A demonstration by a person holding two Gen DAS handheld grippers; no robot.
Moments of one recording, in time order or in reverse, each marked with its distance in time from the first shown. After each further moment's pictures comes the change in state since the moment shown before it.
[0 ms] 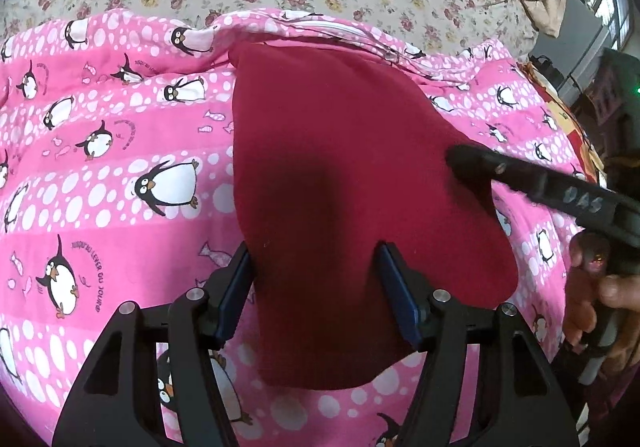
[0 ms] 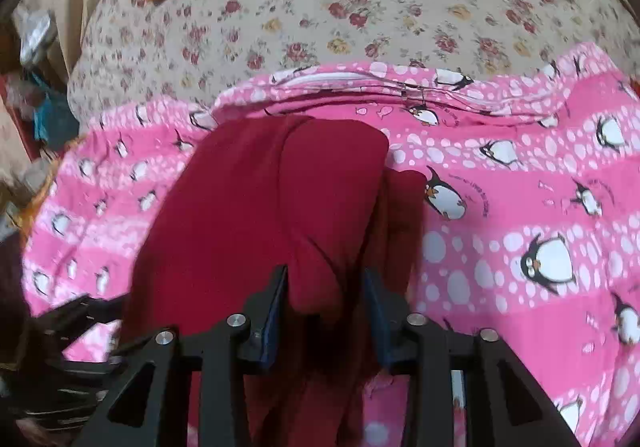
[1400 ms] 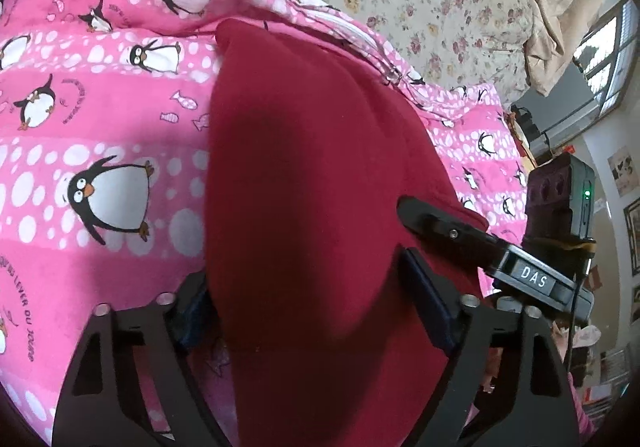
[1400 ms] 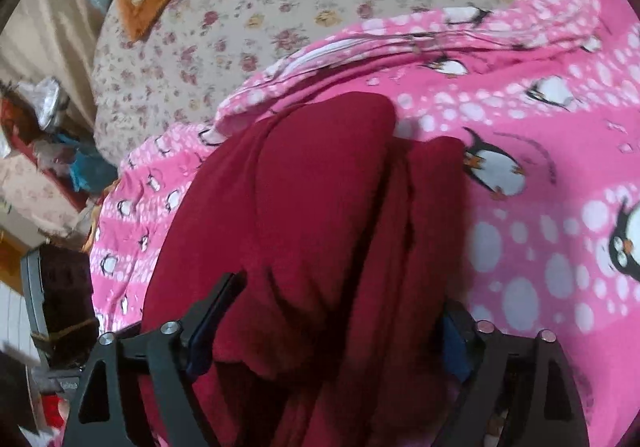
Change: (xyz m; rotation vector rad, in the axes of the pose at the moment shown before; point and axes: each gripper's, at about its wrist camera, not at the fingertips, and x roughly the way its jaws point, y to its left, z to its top) left arm 0.036 0.031 0.030 -0.205 0.030 -0.236; right arm 0.057 -0.029 0.005 0.130 0.042 0.268
